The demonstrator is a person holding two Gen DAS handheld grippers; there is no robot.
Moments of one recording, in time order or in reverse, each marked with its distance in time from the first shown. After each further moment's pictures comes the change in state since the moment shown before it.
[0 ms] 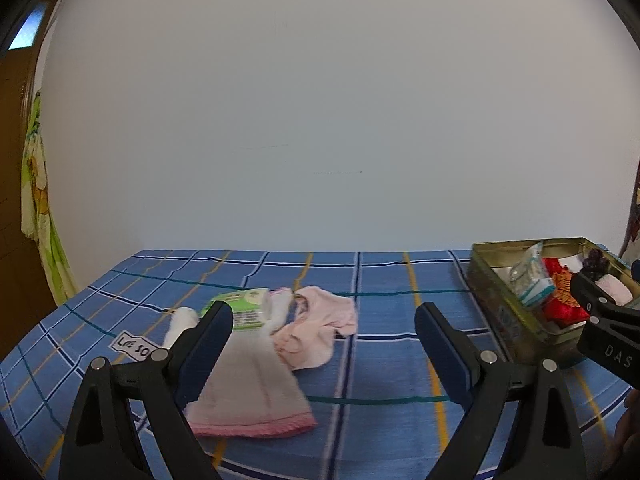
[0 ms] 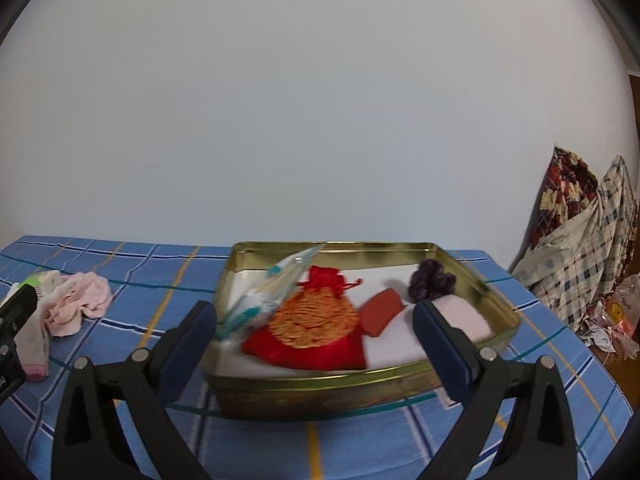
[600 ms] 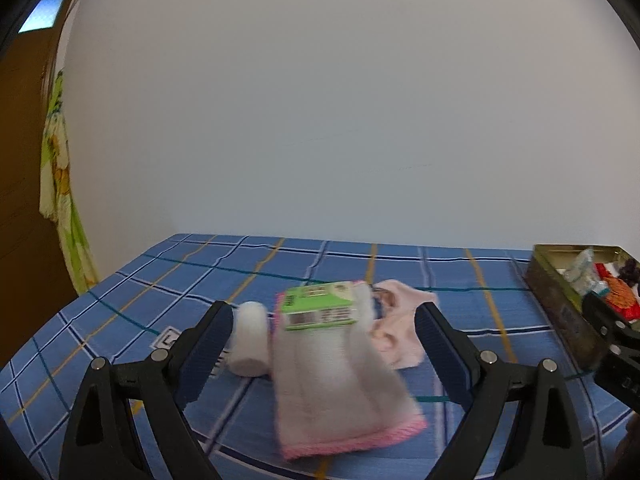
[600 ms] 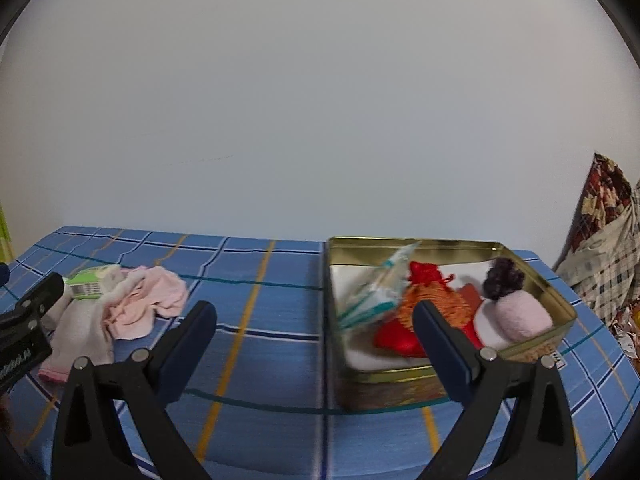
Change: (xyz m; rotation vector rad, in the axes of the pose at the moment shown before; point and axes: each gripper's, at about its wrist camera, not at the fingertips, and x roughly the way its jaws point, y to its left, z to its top) left arm 0.022 0.078 -0.001 -0.057 0.048 0.086; right arm -0.002 0.073 0.003 -0.026 0.023 0.123
